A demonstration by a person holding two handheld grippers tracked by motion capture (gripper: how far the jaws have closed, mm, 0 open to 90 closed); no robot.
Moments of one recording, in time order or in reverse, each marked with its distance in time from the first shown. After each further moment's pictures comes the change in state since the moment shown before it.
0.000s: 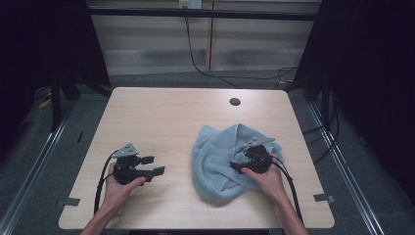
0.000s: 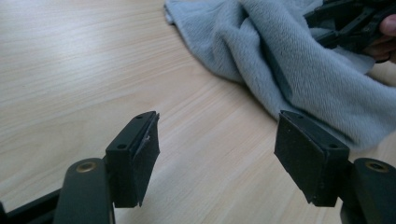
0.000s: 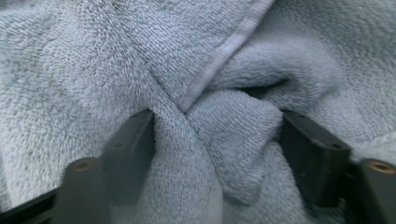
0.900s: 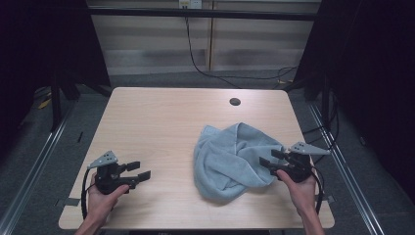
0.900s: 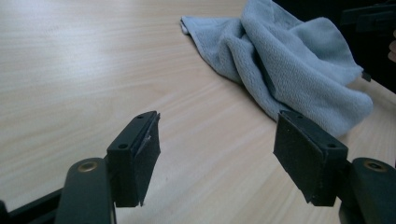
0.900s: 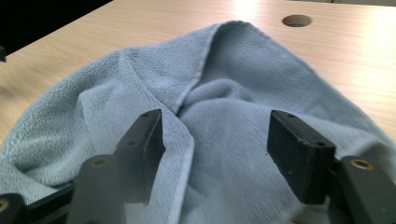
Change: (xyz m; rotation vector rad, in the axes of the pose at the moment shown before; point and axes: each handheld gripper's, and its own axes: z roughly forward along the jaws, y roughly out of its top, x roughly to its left) left arm 0.004 -0.015 -0.042 -0.101 0.015 -0.078; right arm -0.019 -0.025 -0.103 -0.286 -0.045 0.123
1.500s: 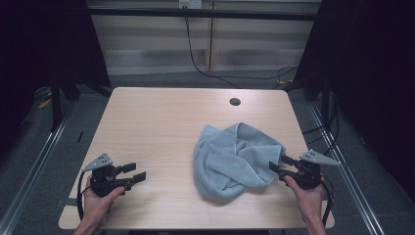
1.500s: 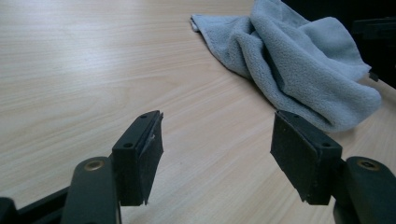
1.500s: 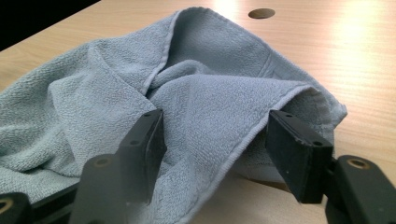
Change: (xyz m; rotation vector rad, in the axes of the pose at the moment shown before) left arm 0.006 -0.015 -0.013 -0.007 0.024 -0.012; right arm -0.015 -0.031 -0.021 -0.046 -0.083 0.053
